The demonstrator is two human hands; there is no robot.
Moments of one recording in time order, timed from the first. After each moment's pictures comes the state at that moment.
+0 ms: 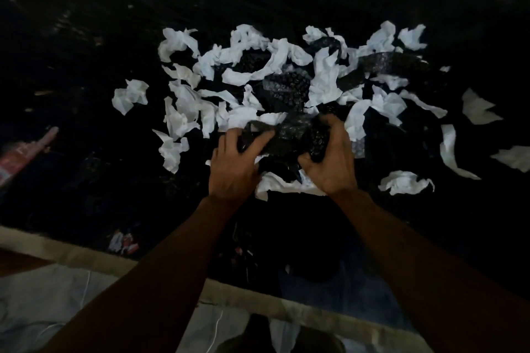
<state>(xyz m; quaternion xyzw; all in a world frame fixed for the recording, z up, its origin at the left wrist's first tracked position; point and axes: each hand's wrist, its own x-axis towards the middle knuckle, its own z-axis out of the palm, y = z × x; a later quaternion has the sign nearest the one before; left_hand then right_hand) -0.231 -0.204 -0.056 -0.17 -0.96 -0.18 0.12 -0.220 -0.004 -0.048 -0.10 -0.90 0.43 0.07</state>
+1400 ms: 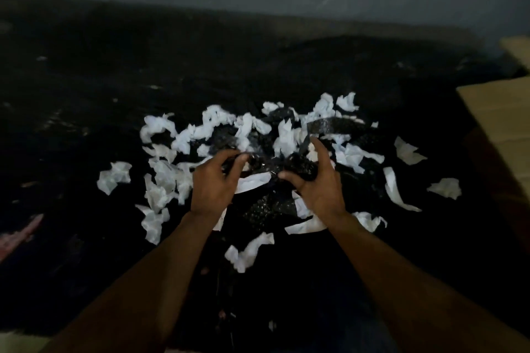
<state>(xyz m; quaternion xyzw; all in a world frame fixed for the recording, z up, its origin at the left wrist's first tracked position) -0.289 -0.174 0.026 -0.09 -0.88 -0.45 0.11 -0.231 0.019 0.031 -0.19 -0.82 0.52 0.10</state>
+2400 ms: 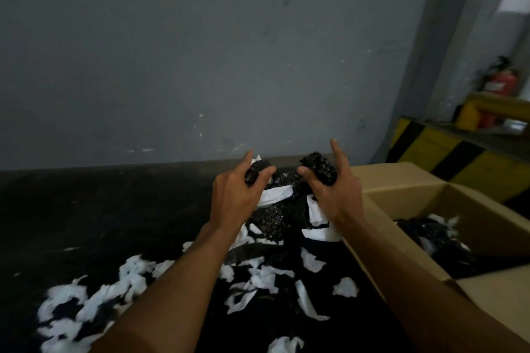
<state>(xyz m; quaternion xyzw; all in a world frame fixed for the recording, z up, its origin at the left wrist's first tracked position) -0.290 0.031 0.264 -0.30 -0.77 -0.51 0.21 -0.182 0.184 0.275 -0.19 -0.80 0.40 0.39</state>
